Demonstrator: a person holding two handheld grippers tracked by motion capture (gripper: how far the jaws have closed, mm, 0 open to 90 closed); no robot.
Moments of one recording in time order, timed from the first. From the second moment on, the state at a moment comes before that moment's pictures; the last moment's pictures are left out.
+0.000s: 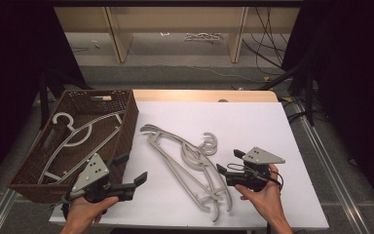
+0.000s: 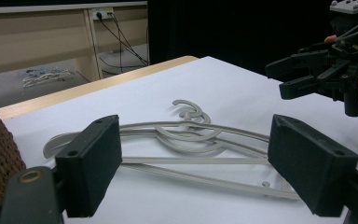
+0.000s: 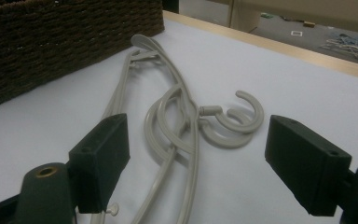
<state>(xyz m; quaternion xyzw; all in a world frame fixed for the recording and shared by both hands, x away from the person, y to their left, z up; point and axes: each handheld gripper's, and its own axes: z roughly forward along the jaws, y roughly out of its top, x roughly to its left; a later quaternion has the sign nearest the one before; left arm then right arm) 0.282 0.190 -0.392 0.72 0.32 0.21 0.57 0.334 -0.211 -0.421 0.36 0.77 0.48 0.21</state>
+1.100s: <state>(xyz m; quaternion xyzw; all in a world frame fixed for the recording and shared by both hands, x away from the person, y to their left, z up) 0.277 0.183 -0.431 0.74 0.31 0.21 0.57 0.364 -0.199 -0.437 0.37 0.80 0.44 0.17</state>
